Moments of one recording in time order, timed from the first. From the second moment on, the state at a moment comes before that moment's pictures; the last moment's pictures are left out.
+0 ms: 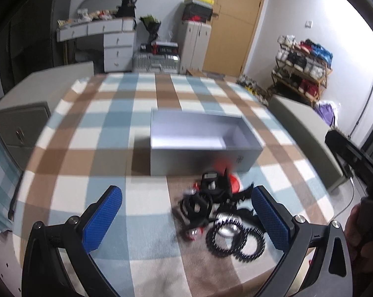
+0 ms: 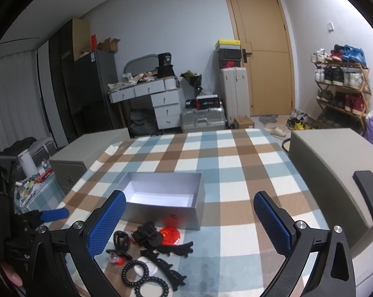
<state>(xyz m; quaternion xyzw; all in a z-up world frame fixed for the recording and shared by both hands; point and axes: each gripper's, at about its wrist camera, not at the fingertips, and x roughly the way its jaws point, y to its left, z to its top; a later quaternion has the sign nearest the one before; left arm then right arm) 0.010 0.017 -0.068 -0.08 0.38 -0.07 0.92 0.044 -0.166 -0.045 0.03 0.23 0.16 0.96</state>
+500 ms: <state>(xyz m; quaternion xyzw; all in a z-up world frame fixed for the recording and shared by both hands) 0.038 0.019 -0.107 -0.10 0.46 -0.16 0.87 0.065 -0.167 -0.081 0.04 0.28 0.16 0.94</state>
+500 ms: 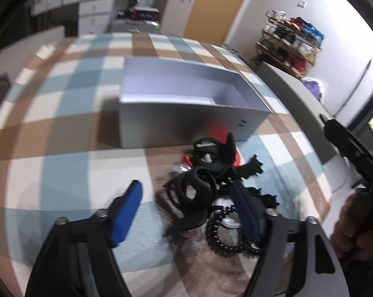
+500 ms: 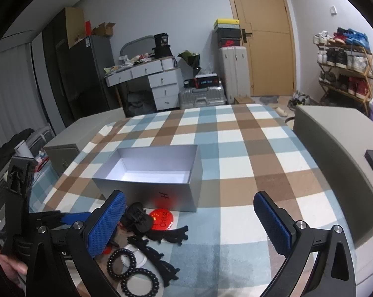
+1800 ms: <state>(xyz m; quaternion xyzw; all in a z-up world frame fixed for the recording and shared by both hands) 0.041 0.082 -0.078 -0.14 0.41 -0.16 0.89 0.110 -0.092 -0.136 0.01 0.40 0.28 0.87</state>
